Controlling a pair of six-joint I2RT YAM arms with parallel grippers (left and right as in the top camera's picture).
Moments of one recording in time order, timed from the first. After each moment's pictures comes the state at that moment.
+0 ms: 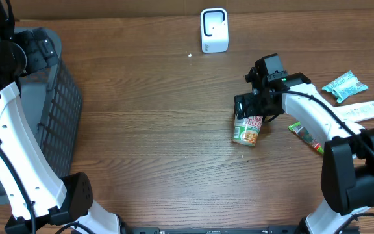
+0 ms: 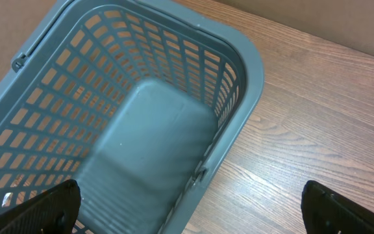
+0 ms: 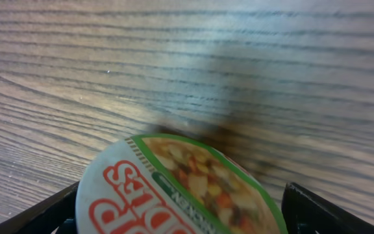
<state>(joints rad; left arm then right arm) 0.25 1.81 2.60 -1.69 -0.24 -0.15 0.27 1.85 1.26 -0.73 -0.17 0.13</state>
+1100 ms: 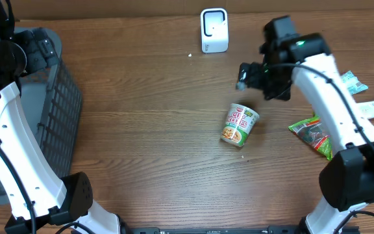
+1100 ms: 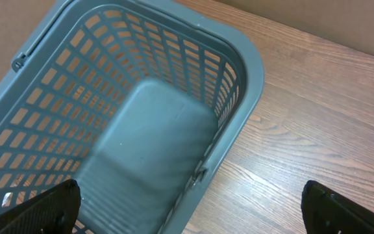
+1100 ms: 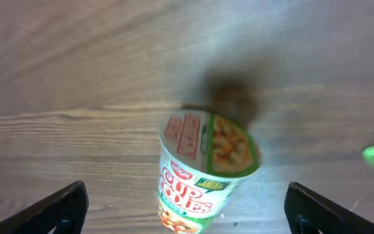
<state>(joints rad) 0.25 1.81 2.60 -1.69 -0.24 -0.15 0.28 1.88 1.71 -1.21 -0.18 0.47</state>
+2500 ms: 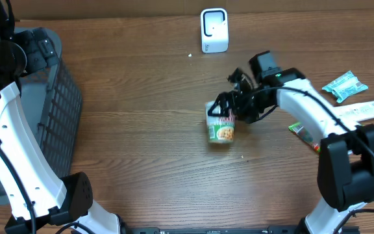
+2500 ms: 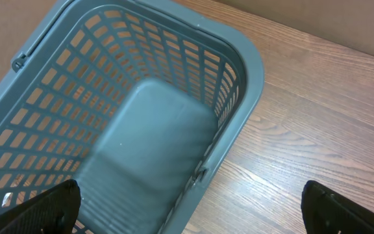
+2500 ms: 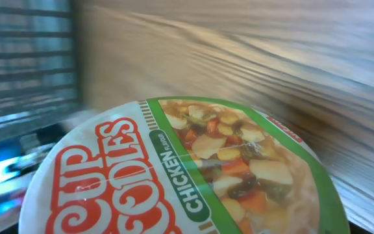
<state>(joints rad) 0.25 1.81 2.60 -1.69 -0.24 -0.15 0.27 1.88 1.34 -0.80 -0.84 0.17</state>
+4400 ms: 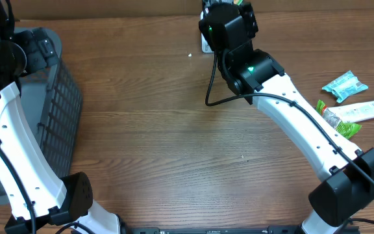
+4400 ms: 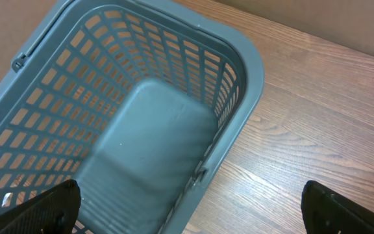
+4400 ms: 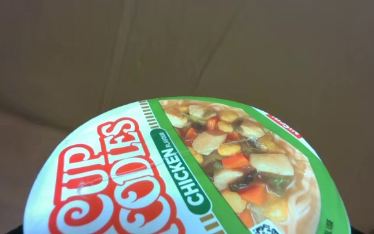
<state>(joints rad) 0.25 1.81 2.60 -1.69 -0.24 -0.15 0.57 1.83 1.73 -0.26 0.57 -0.19</state>
